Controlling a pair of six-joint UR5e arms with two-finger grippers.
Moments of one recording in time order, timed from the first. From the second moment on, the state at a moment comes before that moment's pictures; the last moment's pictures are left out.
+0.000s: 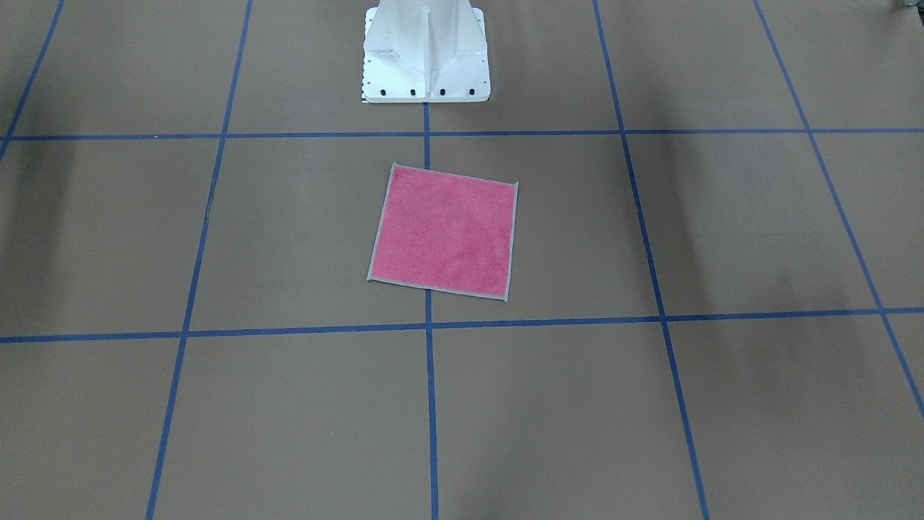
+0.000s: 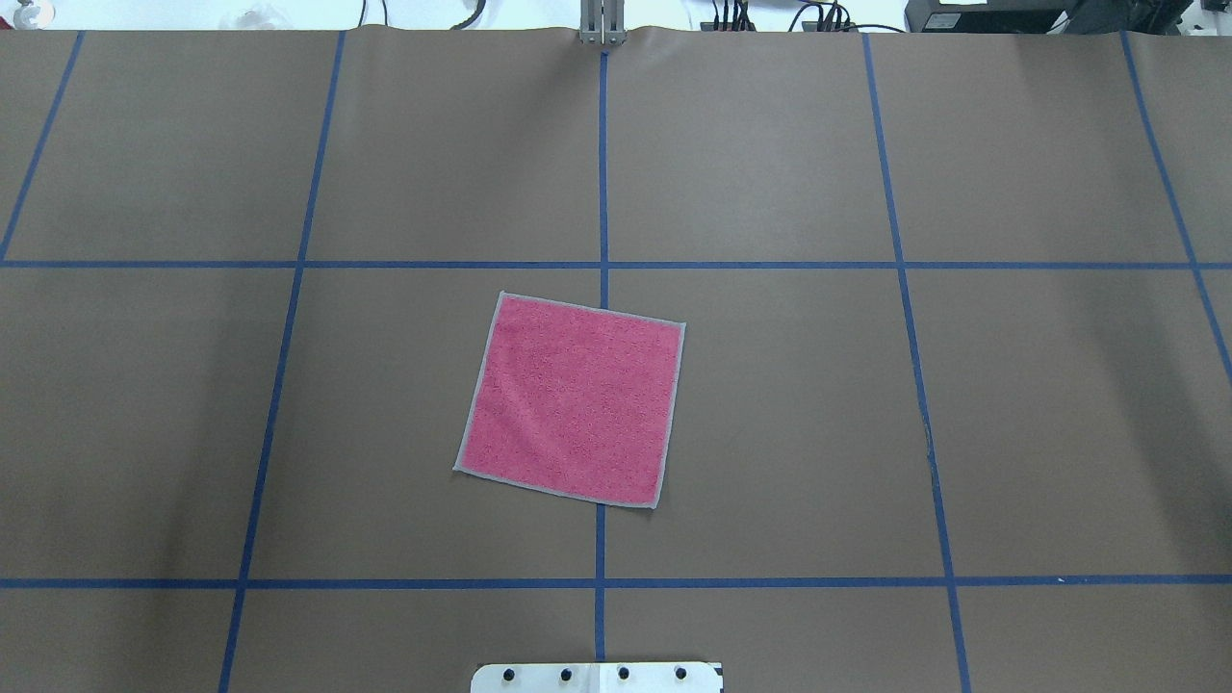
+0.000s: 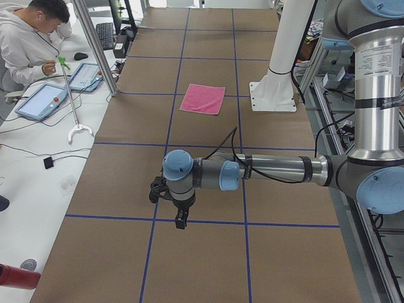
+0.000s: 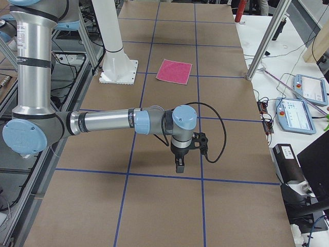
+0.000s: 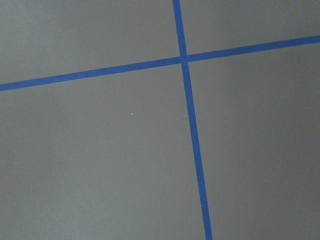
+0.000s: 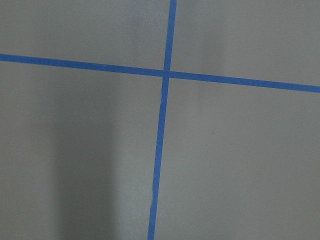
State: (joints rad) left arm -1.54 -1.46 -1.70 -1.58 -2.32 0.10; right arm 1.55 -1.66 1.79 -1.69 2.27 -0.06
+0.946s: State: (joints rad) left arm -1.54 -1.53 -1.73 -1.59 -2.31 0.10; right arm 1.55 -1.53 1.78 -1.61 2.27 -0.05
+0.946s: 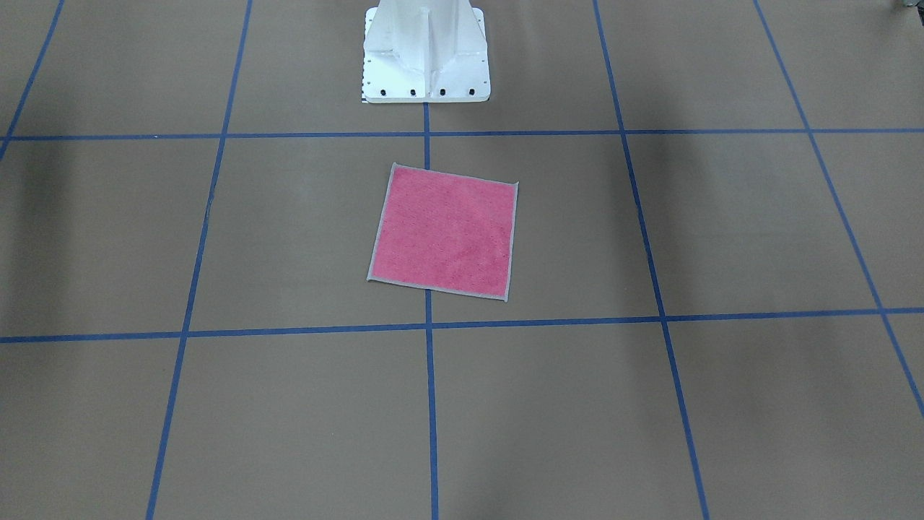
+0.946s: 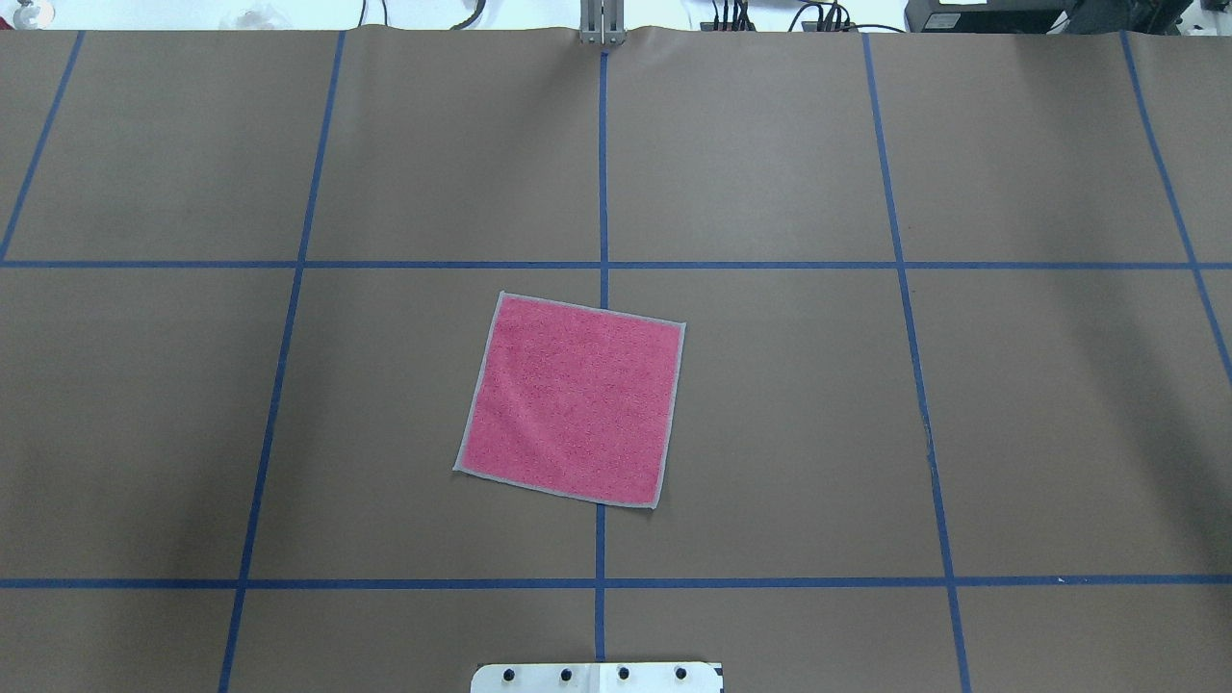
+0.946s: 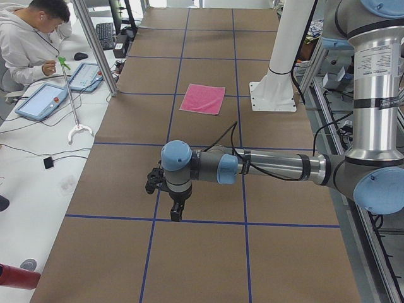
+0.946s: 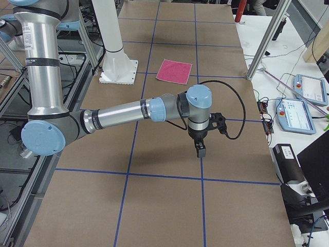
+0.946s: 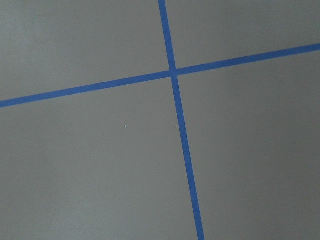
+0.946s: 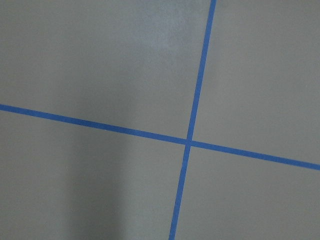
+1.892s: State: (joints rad) left arm -1.49 -1.67 -1.76 -1.78 -2.33 -0.05; right arm 1.50 -1.52 1.86 -1.52 2.38 0.17
